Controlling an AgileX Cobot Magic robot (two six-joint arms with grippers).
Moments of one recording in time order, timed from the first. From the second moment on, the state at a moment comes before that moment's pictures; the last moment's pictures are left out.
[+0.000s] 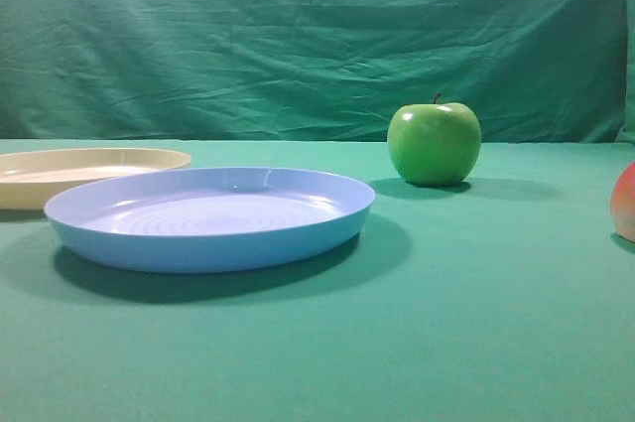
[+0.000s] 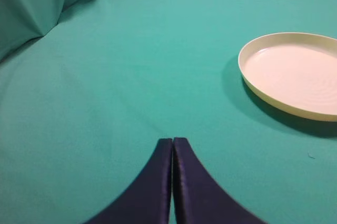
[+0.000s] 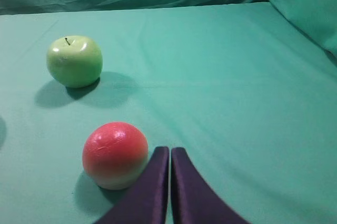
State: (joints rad) left arm 0.05 -0.02 0.01 0.33 0.38 -0.33; right arm 0.08 -0.01 0.03 0.12 0.37 -0.10
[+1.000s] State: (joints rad) left arm 0.05 -0.02 0.01 0.33 0.38 -0.33; right arm 0.08 -0.01 0.02 0.19 0.21 -0.09
